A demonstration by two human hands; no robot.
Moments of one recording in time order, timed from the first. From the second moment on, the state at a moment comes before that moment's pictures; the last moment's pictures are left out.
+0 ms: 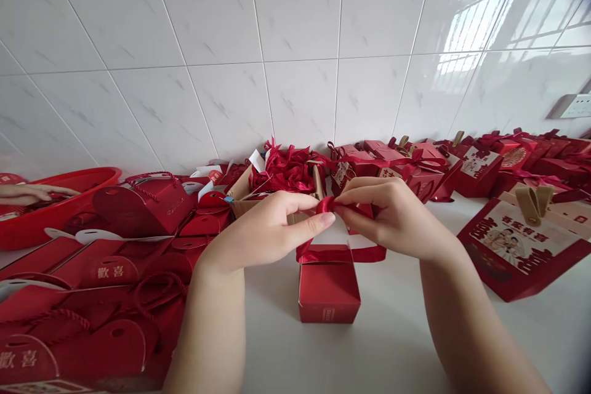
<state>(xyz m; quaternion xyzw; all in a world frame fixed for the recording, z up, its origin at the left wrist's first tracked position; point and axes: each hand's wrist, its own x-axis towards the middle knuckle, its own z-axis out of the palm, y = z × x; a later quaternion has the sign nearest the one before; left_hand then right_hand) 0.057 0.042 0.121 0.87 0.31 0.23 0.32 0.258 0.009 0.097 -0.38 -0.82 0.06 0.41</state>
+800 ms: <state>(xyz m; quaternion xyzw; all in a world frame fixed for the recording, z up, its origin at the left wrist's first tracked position) 0.033 0.024 0.073 0.77 0.43 0.43 0.18 0.306 -0.033 0.047 -0.39 -0.68 0.35 0.52</state>
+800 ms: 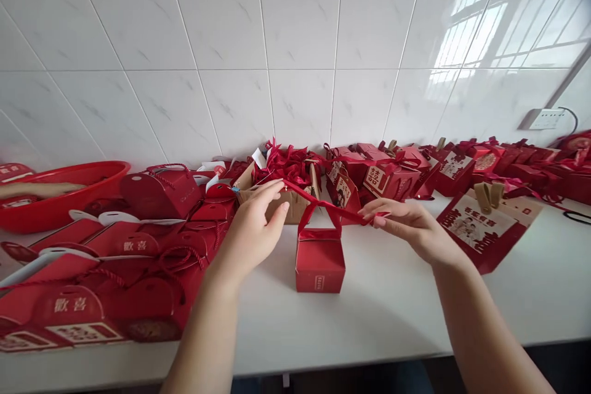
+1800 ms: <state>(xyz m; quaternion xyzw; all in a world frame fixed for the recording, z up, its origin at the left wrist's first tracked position) 0.026 0.030 -0.025 -0.05 0.24 0.61 0.75 0.305 -0.063 -0.095 -0.39 -0.16 0.59 0.69</state>
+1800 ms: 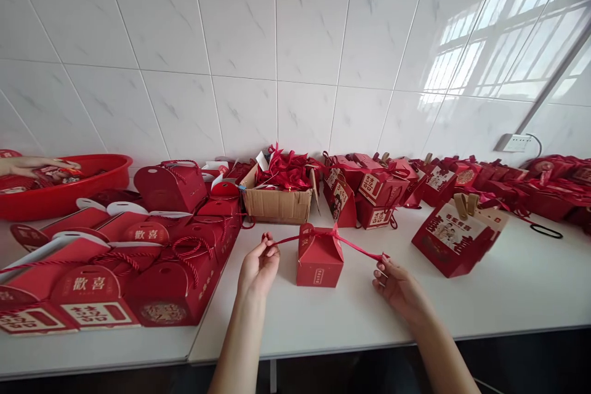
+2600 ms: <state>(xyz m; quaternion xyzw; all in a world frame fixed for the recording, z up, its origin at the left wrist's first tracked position) -0.016 0.029 -0.023 -0.06 0.31 0.64 0.70 0.336 -0.082 -0.101 -0.42 -0.15 0.50 0.74</state>
